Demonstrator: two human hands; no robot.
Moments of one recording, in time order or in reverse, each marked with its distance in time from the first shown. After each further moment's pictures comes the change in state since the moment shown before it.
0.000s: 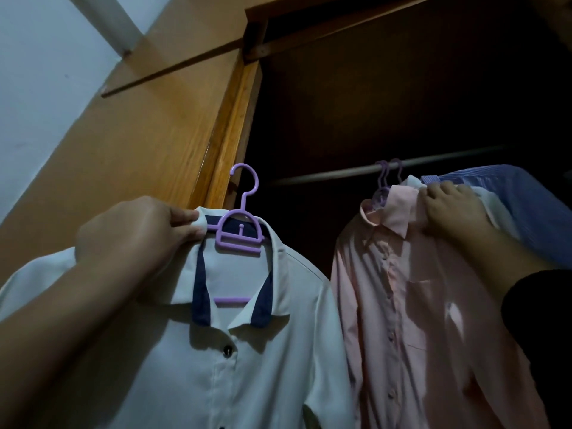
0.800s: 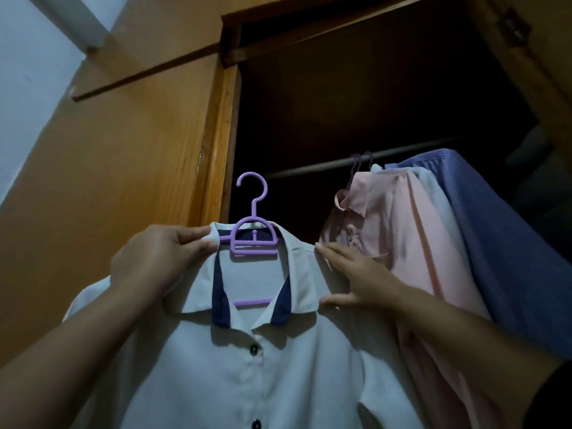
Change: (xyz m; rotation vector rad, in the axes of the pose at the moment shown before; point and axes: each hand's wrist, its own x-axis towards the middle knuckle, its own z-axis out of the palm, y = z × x) left_hand -0.017 -0.005 0.007 -0.214 -0.111 0.061; right_hand -0.127 -0.108 -0.079 0.975 -0.015 -0.446
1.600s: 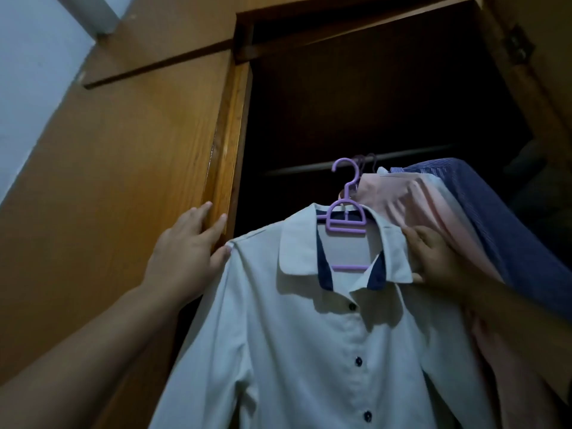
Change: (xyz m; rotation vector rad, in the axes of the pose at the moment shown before) left_hand -0.014 -0.003 0.016 0.277 -0.012 0.317; right_hand -0.057 0.067 -0.054 -0.103 0.108 0.374
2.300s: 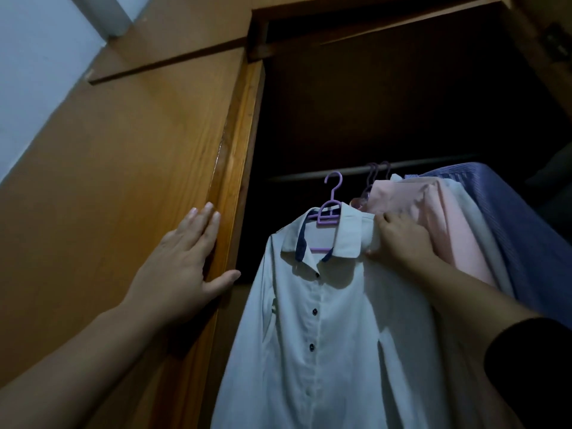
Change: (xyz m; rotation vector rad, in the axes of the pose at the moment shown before) left_hand -0.003 -0.022 0.023 0.042 0.005 0.067; right_hand 0.096 -0.044 0.047 -0.373 0.097 0.103
